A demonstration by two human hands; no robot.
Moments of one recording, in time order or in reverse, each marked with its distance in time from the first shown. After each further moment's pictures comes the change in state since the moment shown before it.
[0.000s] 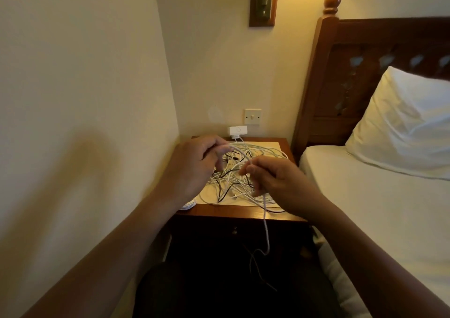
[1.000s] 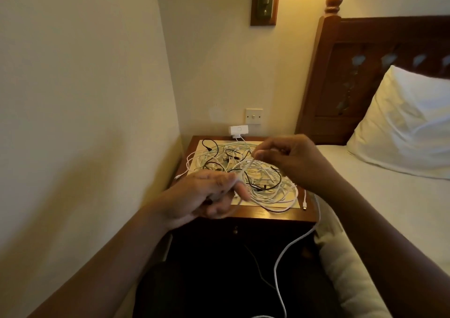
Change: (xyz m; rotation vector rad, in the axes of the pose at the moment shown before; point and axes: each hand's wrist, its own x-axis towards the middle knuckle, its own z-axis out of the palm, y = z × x) left_hand -0.025 -0.020 0.002 -0.804 -0.717 -0.242; right_hand 0.017 -0.003 -0.033 -0.127 0.146 -0.056
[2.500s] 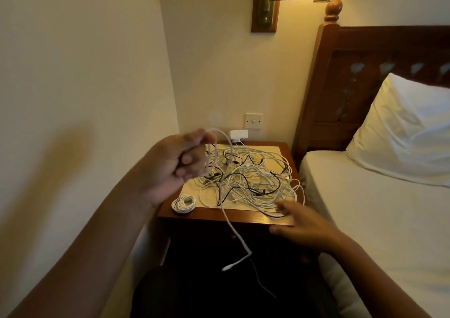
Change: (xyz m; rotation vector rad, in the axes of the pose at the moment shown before) left_hand 0.000 0.039 -0.029 -0.292 0.315 0.227; right_hand -0.066 0.113 0.027 -0.287 -0.395 0.342
